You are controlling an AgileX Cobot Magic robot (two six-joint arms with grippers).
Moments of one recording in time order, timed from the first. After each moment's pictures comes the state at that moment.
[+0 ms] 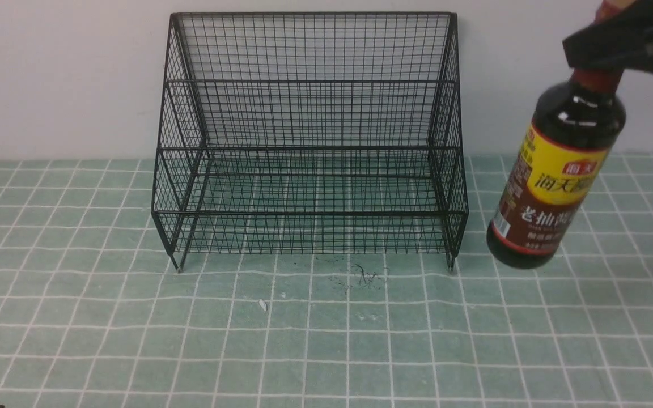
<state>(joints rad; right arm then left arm) 0.05 1.32 -1.48 0.74 1.12 -0.77 -0.03 -0.01 0.02 0.01 0.39 0.02</state>
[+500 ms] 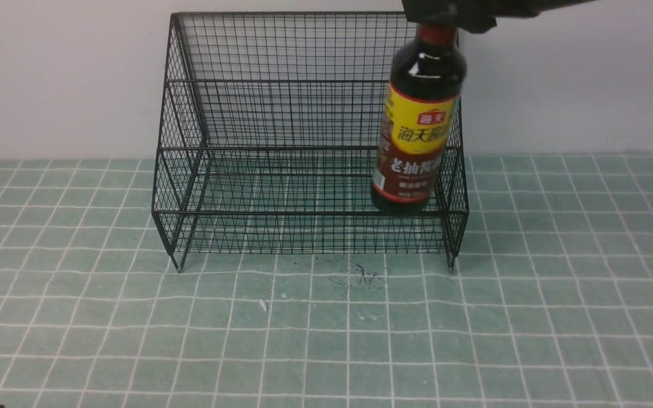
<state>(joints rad) 0.31 1.62 -1.68 0.77 0.86 -0.79 -0.03 -0.01 0.02 0.01 0.39 0.02</state>
